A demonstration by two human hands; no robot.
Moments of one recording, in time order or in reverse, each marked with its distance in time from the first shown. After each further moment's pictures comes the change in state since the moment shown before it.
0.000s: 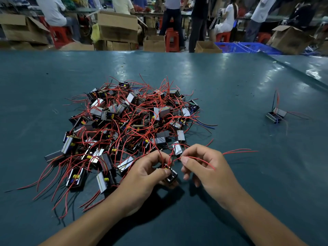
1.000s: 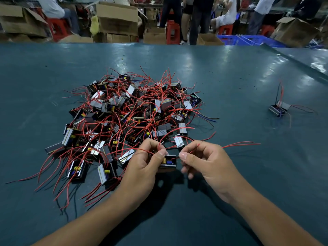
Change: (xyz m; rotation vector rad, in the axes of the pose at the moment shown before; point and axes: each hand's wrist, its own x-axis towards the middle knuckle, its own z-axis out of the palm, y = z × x) left_hand -0.006 -0.002 0.005 0.196 0.227 0.110; right_hand 0.001 0.008 0.006 0.165 -0.030 0.053
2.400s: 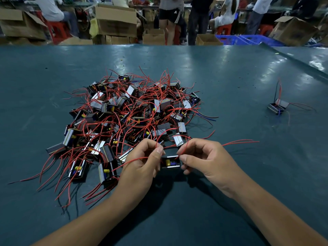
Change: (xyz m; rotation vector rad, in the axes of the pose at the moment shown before) left_hand -0.007 0.013 0.000 0.075 0.061 0.058; right_hand 0.002 -0.002 -0.008 -0.024 -0.107 -0.026
